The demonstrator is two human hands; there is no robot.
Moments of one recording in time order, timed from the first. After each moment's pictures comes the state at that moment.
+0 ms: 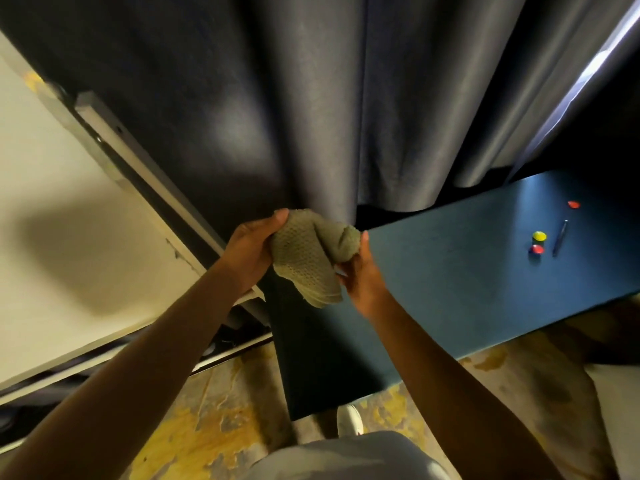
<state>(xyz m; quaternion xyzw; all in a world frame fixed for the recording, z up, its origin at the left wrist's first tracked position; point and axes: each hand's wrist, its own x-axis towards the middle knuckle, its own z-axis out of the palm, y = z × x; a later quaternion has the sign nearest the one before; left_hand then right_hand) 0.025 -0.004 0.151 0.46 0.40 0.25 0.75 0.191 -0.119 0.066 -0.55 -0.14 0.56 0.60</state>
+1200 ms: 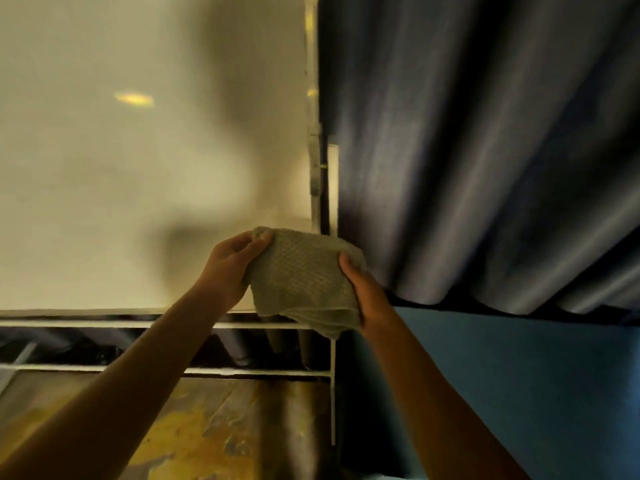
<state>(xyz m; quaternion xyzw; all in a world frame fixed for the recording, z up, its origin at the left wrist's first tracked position) -0.229 0.006 0.200 0.46 0.43 0.47 0.62 0.013 -0.056 0.181 -0.49 -0.30 0.66 0.48</state>
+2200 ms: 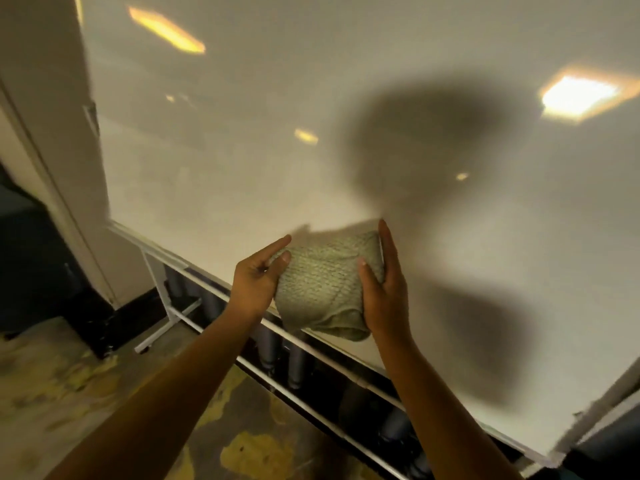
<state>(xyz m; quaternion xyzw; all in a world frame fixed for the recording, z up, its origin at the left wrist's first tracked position) -0.637 -0.043 0.231 0.41 0.54 0.68 0.30 -0.434 0.010 0.259 -0.32 -0.70 0.34 0.54</state>
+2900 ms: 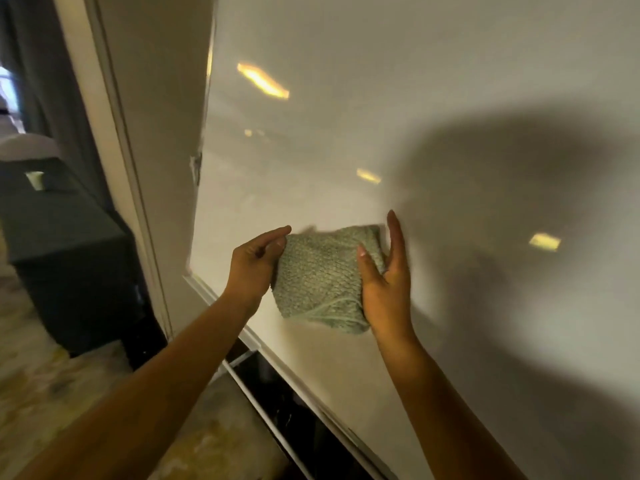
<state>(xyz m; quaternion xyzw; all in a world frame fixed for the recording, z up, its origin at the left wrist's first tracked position) -0.956 0.065 0.295 0.35 0.55 0.74 0.19 -0.766 0.150 0.320 -0.20 -0.70 0.42 0.54</state>
